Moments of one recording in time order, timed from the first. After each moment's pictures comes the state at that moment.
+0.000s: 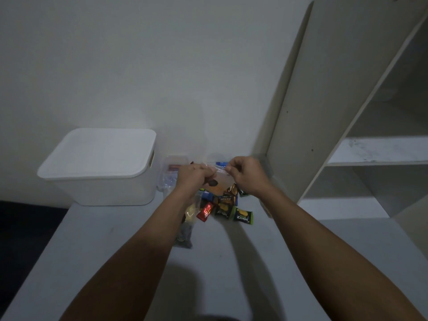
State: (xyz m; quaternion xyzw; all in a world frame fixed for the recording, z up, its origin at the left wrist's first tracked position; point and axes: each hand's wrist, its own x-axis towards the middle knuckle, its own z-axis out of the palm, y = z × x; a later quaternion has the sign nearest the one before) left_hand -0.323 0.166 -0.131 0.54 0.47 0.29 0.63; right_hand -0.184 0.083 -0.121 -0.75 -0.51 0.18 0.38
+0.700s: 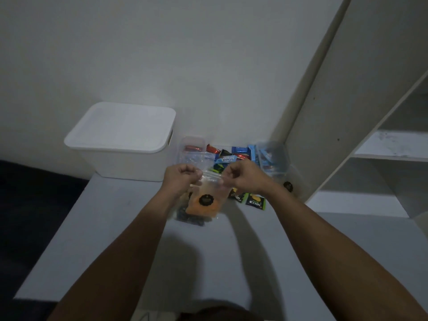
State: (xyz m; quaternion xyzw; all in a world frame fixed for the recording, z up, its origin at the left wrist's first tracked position) left_hand -0.410 0.159 -0.158 0.54 0.50 0.29 0.61; right_hand -0.225 0.079 -0.139 -0.69 -0.57 0.33 0.29
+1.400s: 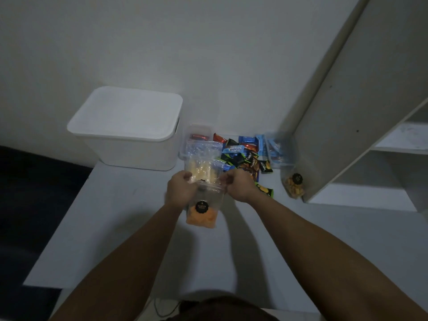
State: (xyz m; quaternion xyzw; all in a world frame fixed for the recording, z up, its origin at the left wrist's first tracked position) left_hand -0.436 0.168 -0.236 0.62 0.61 0.22 0.44; right_hand -0.265 0.101 -0.215 -0.76 -0.52 0.29 0.24
